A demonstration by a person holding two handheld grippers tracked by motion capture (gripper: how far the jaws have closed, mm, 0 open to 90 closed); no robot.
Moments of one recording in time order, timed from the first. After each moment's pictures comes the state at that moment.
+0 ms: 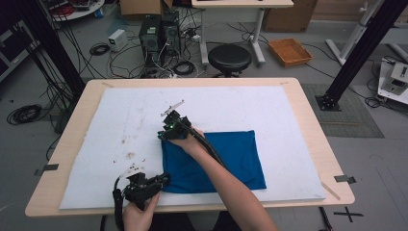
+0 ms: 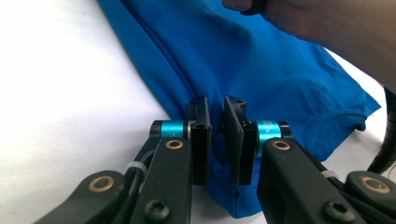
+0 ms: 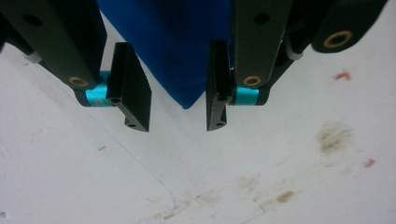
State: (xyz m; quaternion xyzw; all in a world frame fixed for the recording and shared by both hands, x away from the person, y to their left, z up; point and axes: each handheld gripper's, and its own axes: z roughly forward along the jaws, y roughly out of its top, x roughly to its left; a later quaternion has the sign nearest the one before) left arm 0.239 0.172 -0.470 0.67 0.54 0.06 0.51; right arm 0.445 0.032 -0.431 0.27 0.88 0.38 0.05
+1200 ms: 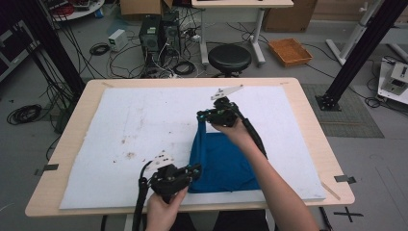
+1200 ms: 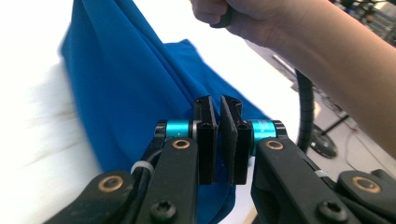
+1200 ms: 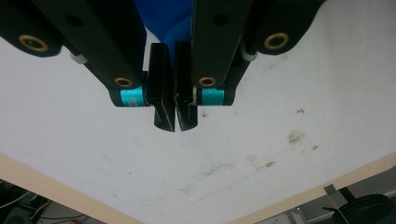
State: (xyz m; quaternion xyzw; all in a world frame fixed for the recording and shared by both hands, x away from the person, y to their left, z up) left arm 0.242 0.083 -0.402 0.71 0.41 0.04 0.57; right arm 0.431 -0.117 -0.353 0.26 0.84 0.47 0.07
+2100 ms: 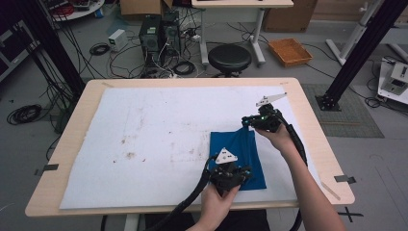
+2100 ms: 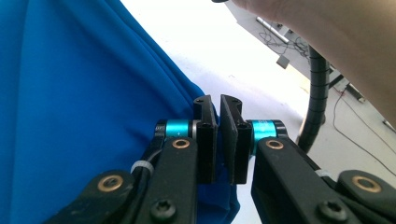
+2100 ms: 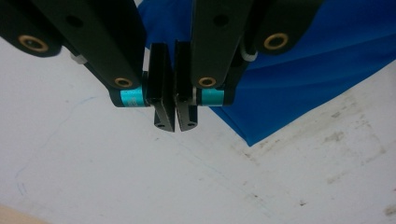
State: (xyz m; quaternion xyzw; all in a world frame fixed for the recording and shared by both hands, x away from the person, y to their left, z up) left arm 0.275 -0.051 -0.433 0.76 0.38 0.01 0.53; right arm 0.439 -0.246 -0.386 0.33 0.85 0.40 0.11
